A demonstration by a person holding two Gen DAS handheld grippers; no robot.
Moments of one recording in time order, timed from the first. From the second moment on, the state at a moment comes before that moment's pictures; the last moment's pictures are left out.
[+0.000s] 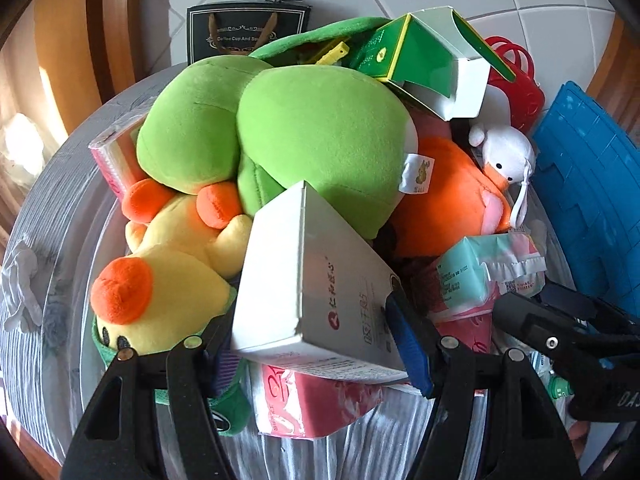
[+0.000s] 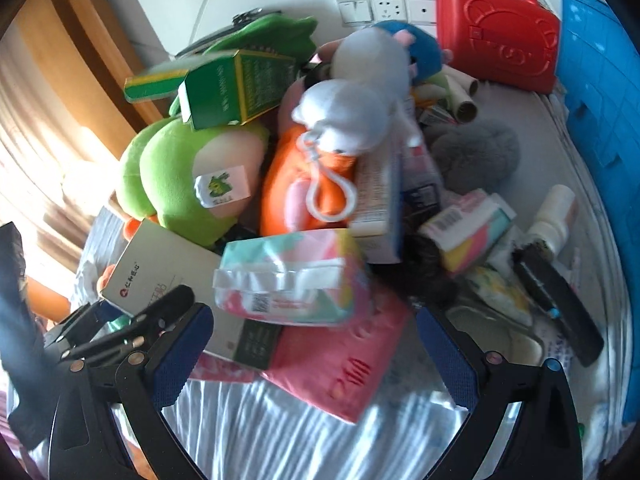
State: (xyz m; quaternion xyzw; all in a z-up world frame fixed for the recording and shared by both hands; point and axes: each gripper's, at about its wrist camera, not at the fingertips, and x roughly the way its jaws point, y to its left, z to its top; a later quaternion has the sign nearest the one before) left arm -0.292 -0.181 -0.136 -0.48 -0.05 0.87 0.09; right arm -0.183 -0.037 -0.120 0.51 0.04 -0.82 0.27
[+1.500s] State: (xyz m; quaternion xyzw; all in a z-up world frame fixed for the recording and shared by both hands) left arm -0.204 -0.091 -0.012 -0.32 0.03 0.95 0.04; right arm -0.172 0.058 -0.025 0.39 0.04 -0.86 0.33
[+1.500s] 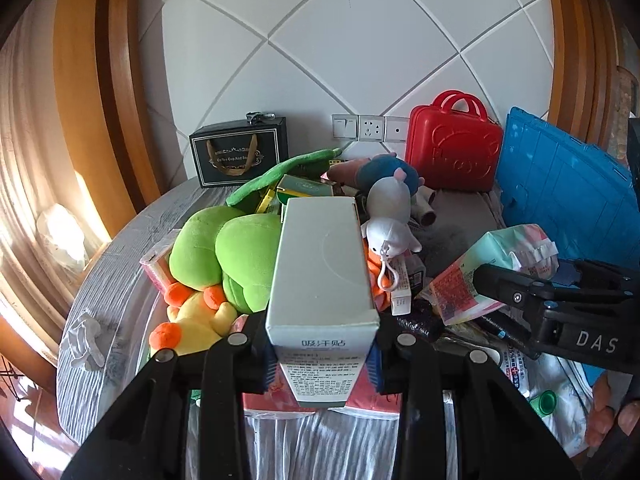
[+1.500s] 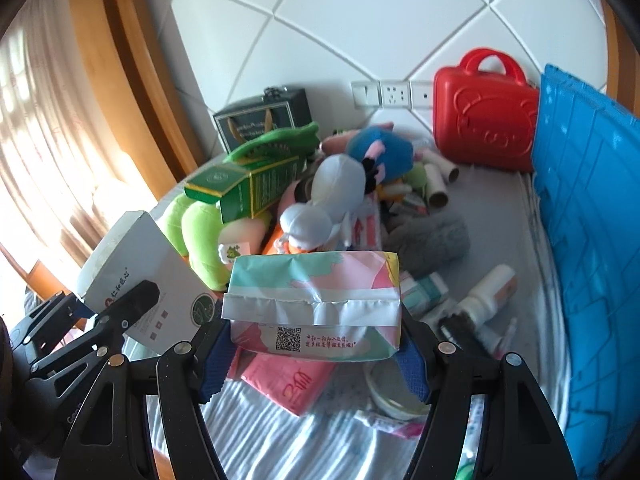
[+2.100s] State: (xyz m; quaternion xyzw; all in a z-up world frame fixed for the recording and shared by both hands) left arm -0.138 -0.065 0.033 -0.25 0.04 0.97 0.03; right arm -0.118 0.111 0.041 0.29 0.06 -0.90 0.32
